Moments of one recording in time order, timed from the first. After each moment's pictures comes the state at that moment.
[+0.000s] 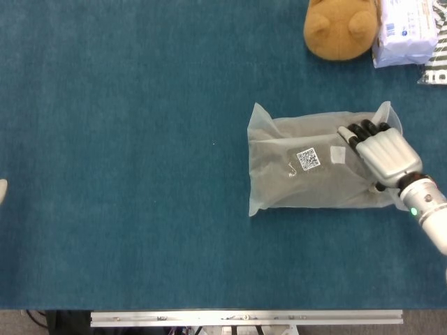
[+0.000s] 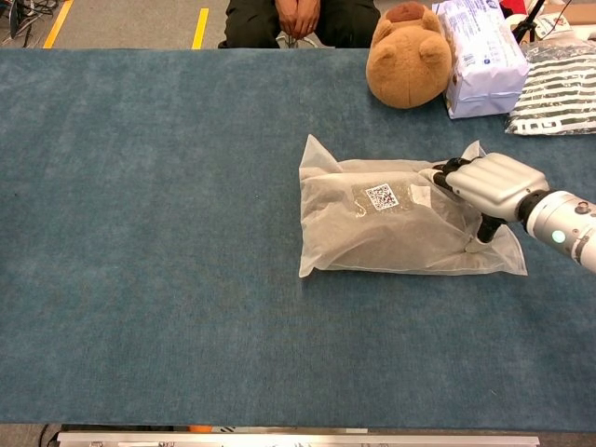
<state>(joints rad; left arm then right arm) -0.07 -1.05 -0.03 -1.72 1.54 1.53 -0.09 0.59 -1.43 0.00 -1.58 -1.02 0.87 -0.73</state>
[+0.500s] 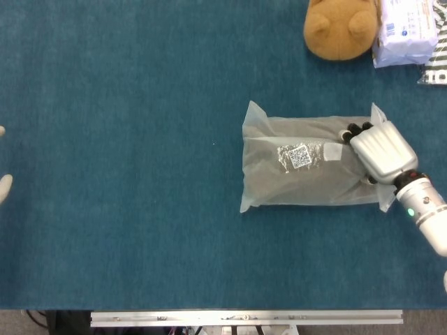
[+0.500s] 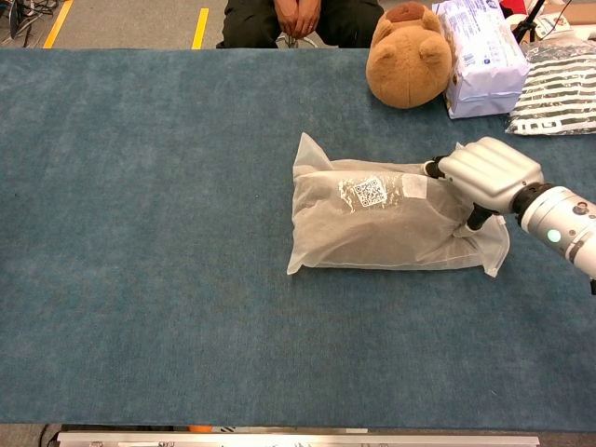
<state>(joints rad) -0.11 -1.03 -0.04 -1.70 1.54 1.46 -0.14 0.57 -1.45 -0.01 -1.54 -1.20 1.01 -0.62</state>
